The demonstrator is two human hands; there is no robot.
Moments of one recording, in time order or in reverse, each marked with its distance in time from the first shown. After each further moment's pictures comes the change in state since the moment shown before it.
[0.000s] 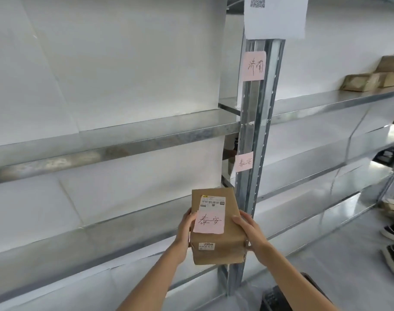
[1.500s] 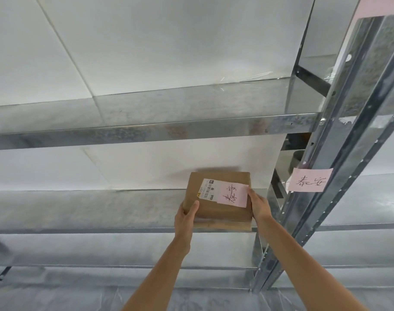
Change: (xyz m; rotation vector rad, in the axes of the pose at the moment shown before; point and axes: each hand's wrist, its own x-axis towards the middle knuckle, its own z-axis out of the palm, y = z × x) left_hand 0.128 -0.022 -0.017 -0.083 0.628 0.038; right_hand 0.235 -0.038 0.044 -0.121 -0.078 0.099
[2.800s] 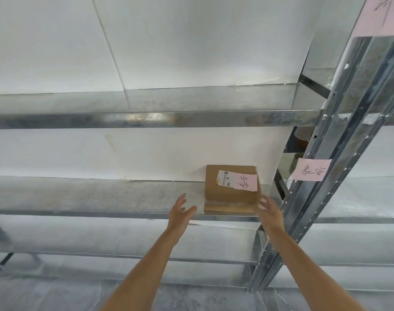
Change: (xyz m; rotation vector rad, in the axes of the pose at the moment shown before) left_hand -0.037 0.013 -0.068 0.295 -0.052 0.074; right_hand -0.069 0.040 -0.018 -0.216 0.071 -0.212
